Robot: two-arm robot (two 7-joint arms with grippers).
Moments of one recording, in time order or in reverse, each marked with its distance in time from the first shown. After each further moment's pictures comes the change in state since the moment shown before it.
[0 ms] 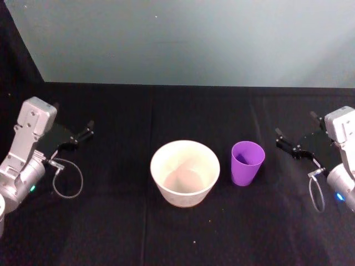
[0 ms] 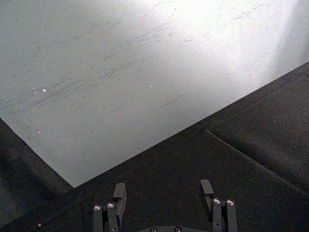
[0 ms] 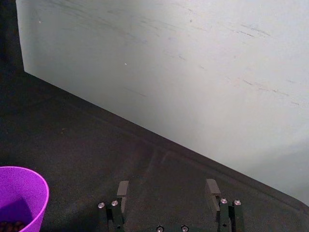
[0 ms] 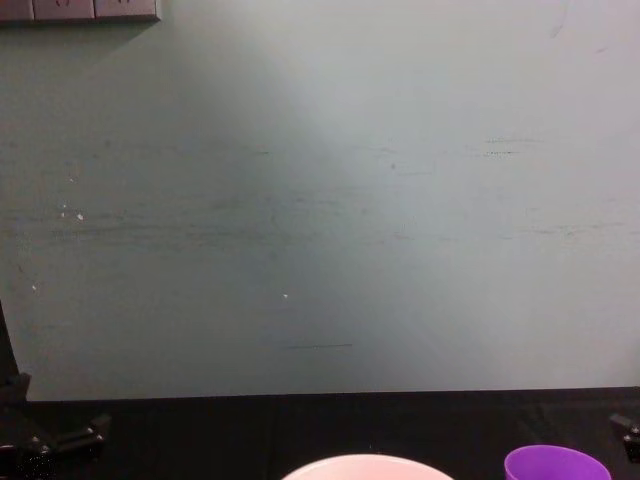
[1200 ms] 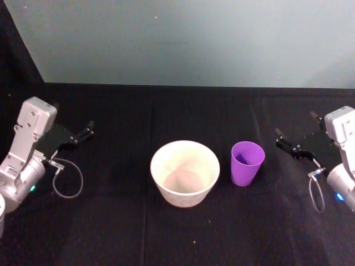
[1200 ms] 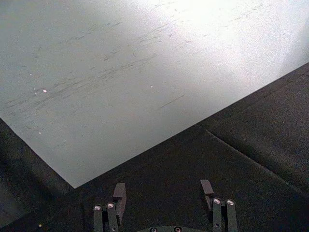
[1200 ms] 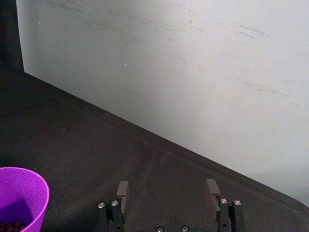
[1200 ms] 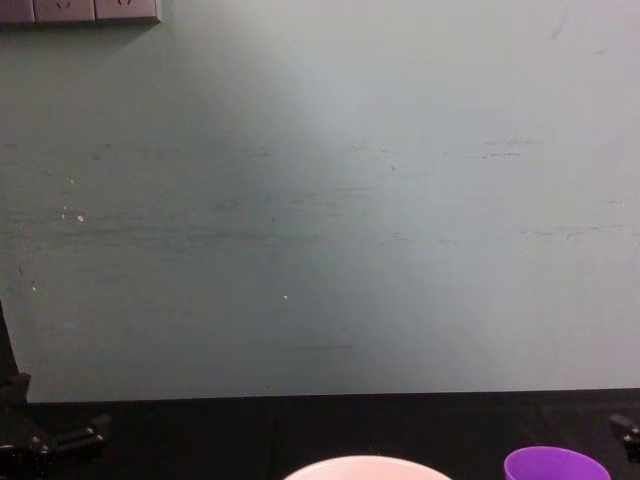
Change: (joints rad) left arm 0.000 0.000 0.000 0.000 0.000 0.000 0.000; right arm 0.000 0.000 0.000 0.000 0.000 0.000 0.000
